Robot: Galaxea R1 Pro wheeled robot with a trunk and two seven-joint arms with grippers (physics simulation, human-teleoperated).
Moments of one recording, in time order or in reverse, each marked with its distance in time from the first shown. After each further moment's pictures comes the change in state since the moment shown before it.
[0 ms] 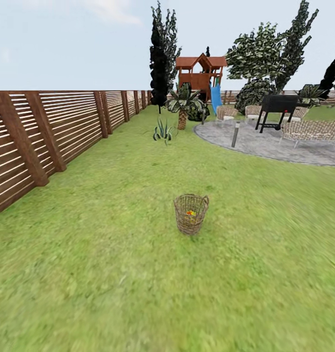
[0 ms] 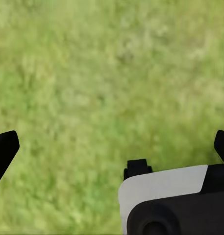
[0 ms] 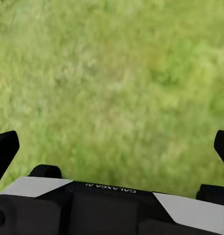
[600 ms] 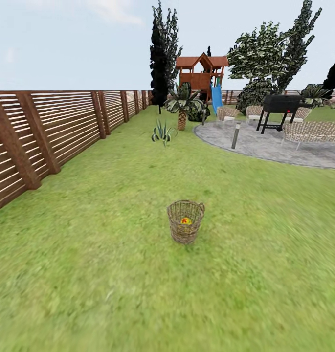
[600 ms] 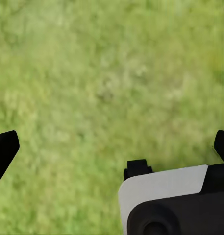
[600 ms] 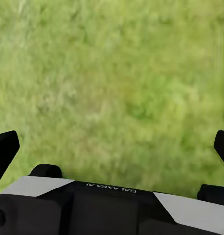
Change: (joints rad) left arm 0.000 0.000 -0.001 0.000 0.000 -0.001 0.000; right arm 0.000 0.001 0.002 0.000 -0.001 0.001 0.001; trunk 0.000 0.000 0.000
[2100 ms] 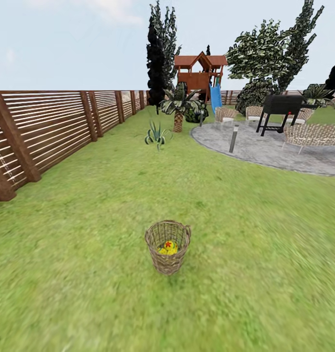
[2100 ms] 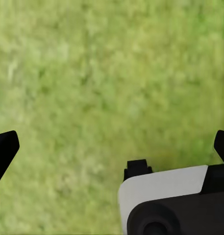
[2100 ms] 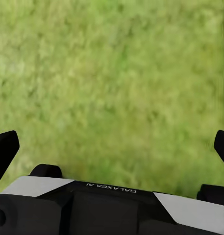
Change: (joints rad) left arm 0.000 0.000 0.000 0.000 0.001 -0.001 0.000; right arm 0.000 0.000 0.000 0.000 0.000 0.000 0.000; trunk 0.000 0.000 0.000
